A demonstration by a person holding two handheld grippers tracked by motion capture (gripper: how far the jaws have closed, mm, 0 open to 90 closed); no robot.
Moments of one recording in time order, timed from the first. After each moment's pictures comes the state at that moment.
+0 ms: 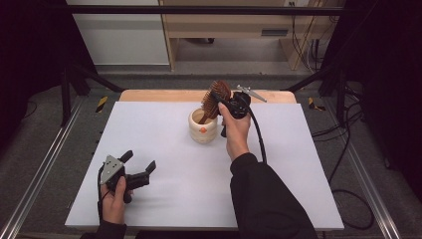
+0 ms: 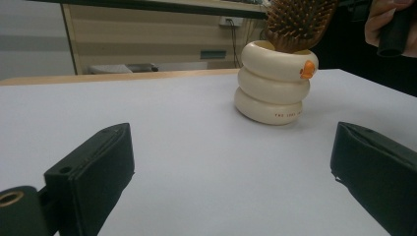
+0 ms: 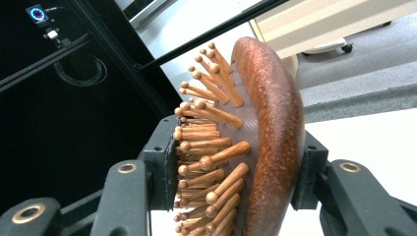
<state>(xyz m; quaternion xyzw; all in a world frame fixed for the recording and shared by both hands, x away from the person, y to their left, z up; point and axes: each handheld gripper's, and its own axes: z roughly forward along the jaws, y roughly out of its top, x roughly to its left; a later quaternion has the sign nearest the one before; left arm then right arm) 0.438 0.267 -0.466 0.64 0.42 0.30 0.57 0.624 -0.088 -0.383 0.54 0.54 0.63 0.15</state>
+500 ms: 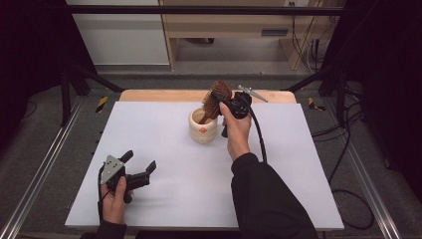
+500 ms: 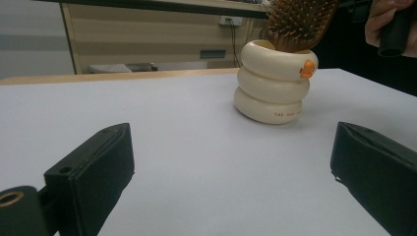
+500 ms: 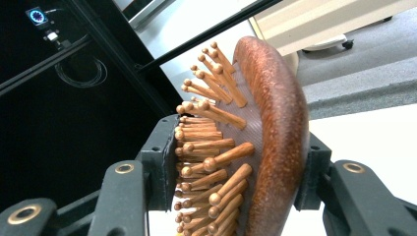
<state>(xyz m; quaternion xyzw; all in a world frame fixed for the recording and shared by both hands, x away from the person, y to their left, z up) 0.438 0.267 -0.466 0.64 0.42 0.29 0.56 0.625 -0.091 -0.385 0.54 0.54 0.63 0.15</state>
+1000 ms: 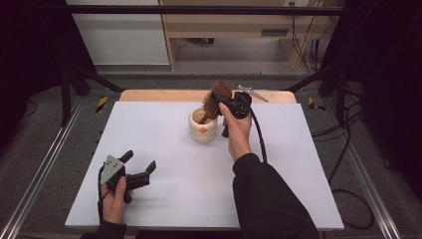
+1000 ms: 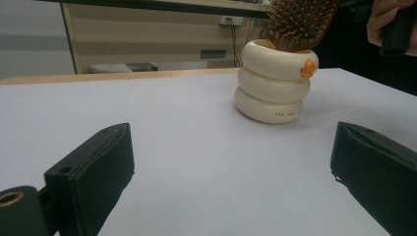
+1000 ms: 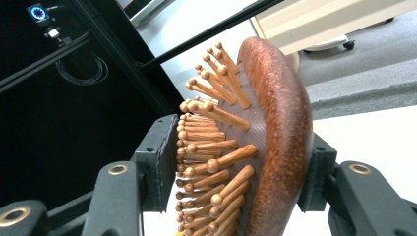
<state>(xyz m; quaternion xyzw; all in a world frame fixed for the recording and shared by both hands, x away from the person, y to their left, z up) 0.438 0.267 -0.466 0.64 0.42 0.30 0.56 0.624 -0.091 -0.384 0.54 0.54 0.63 0.15</state>
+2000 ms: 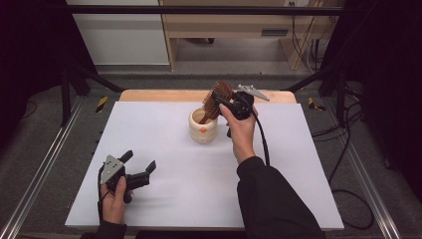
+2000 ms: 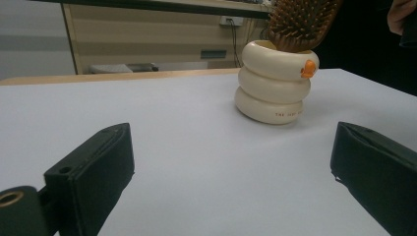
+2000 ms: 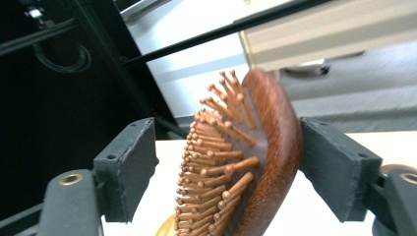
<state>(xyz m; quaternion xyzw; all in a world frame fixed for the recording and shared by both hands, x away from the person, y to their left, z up) 0.438 0.267 -0.466 0.64 0.42 0.30 0.56 0.608 -0.095 -0.366 0.51 0.57 0.60 0.23</state>
